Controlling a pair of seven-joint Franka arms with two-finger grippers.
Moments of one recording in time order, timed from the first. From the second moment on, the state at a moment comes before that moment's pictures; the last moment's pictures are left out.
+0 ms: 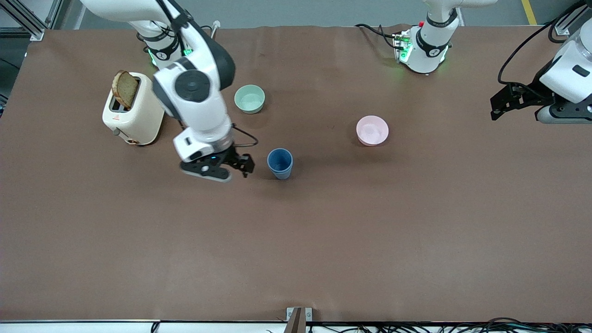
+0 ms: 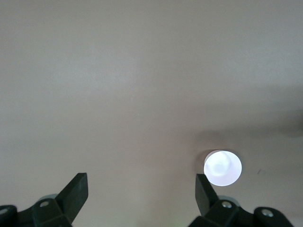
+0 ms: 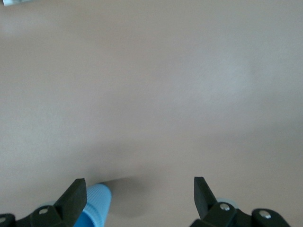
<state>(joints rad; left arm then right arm) -0.08 -0.05 -0.05 -1.60 0.03 1.57 -0.07 0.09 0.32 0.45 -1.72 -0.24 2.12 0.87</state>
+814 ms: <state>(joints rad) -0.08 -0.05 -0.05 -1.60 0.01 1.57 -0.07 0.08 -0.02 -0.08 -1.61 -0.08 1.66 0.25</state>
